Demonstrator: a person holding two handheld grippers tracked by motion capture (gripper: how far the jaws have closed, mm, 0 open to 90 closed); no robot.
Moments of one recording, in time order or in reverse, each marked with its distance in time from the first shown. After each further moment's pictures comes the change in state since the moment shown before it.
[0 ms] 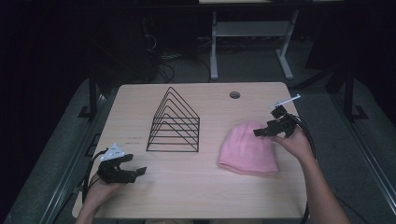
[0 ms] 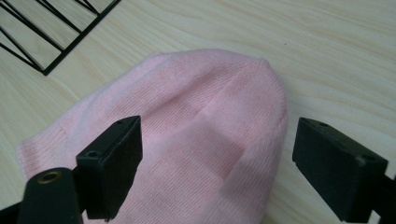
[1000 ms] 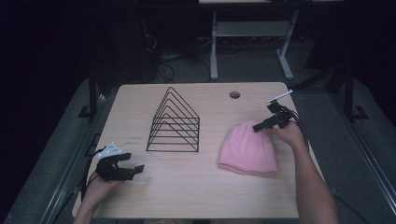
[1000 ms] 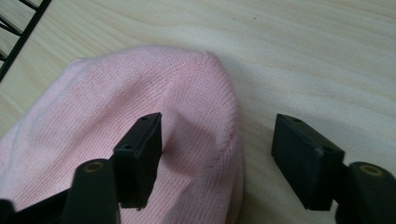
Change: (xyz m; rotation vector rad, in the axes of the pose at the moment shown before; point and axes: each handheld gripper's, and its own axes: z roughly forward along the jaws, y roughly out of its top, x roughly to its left) left arm 0.013 -0.002 0.002 0.014 0.000 -0.029; right arm -0.045 0.017 0.043 0.134 0.046 0.130
